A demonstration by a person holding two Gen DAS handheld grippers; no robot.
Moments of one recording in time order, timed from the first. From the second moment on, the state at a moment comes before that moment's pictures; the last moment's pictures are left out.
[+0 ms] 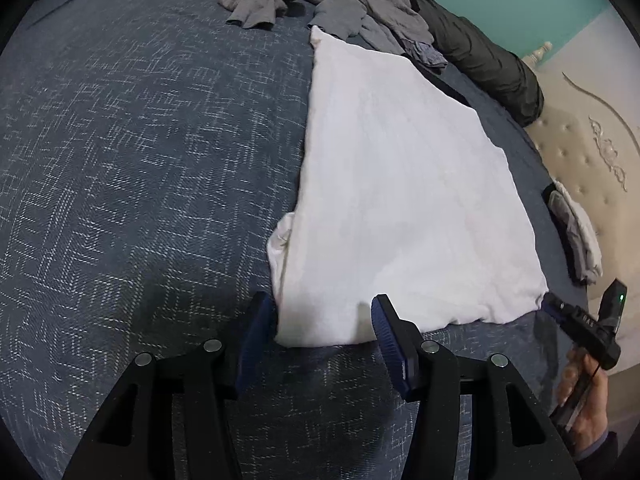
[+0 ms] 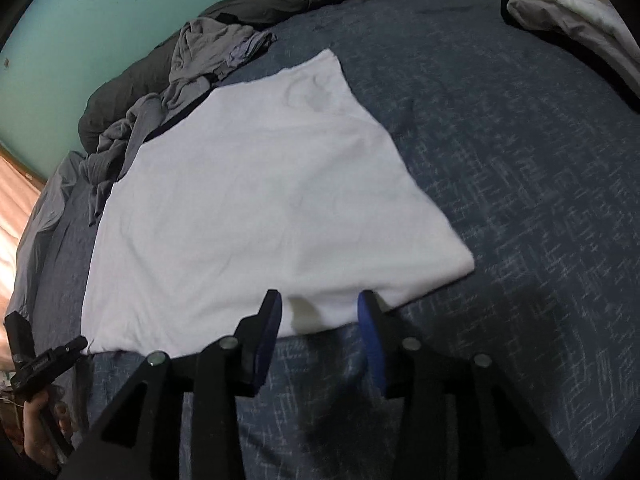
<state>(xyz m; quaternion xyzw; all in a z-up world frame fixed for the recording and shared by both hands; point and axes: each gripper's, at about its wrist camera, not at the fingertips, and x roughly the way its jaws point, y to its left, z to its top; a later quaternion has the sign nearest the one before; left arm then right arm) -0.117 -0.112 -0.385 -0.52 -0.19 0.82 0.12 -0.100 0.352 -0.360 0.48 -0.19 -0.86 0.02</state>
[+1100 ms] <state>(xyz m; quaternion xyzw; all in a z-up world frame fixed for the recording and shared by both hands) -0.185 -0.022 -0.292 -0.50 -0.21 0.82 0.17 -0.089 0.419 -0.353 0.40 -0.26 -0.88 0.01</state>
